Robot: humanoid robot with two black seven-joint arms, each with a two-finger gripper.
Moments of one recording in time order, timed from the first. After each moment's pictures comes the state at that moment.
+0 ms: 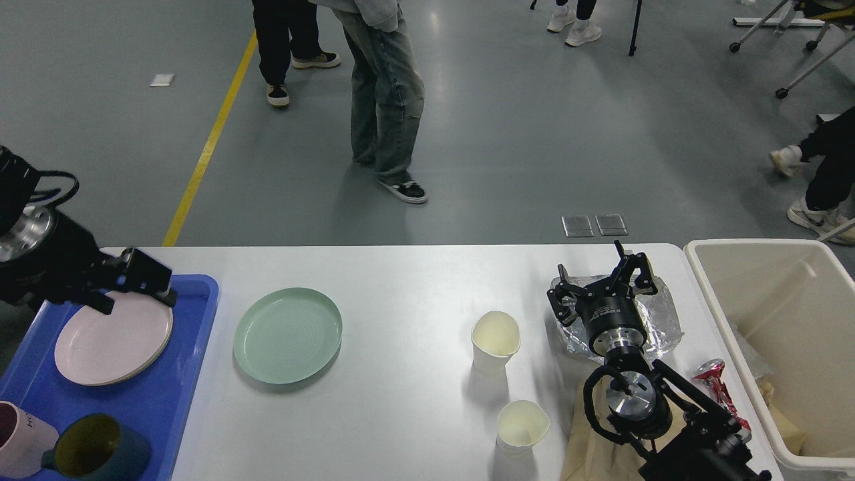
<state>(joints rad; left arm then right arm) -1.98 0.58 1.47 -1.19 0.37 -0.71 -0.49 0.32 -0.07 0.98 0.91 -0.04 0.06 0.46</state>
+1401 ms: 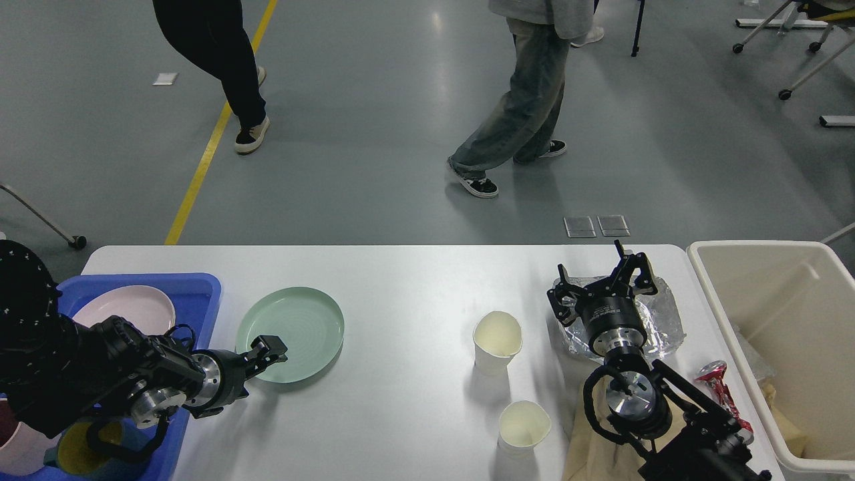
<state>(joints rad) -1.29 0.27 1.20 -1.17 -0.49 0.09 -0.25 0.32 -0.07 0.98 0.91 -0.04 0.06 0.46</state>
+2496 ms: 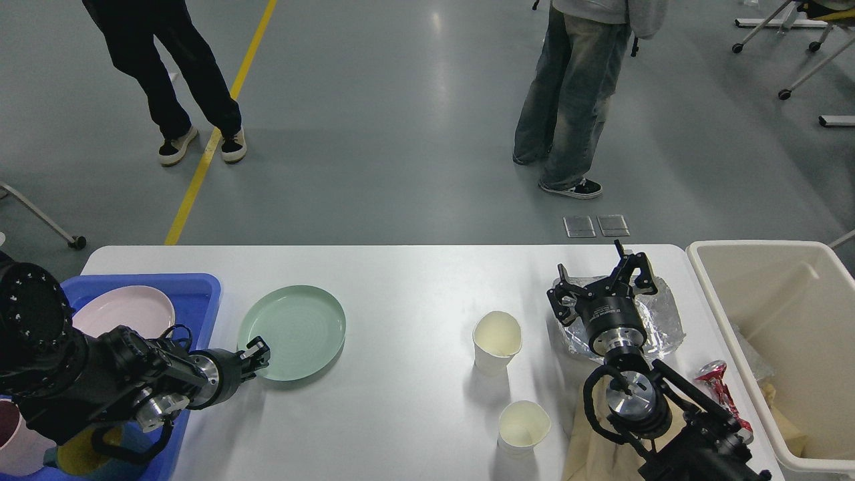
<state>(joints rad) -1.23 0.25 1.20 -1.08 -0.49 0.14 -0.25 0.32 -0.07 0.98 0.91 -0.04 0.06 0.46</state>
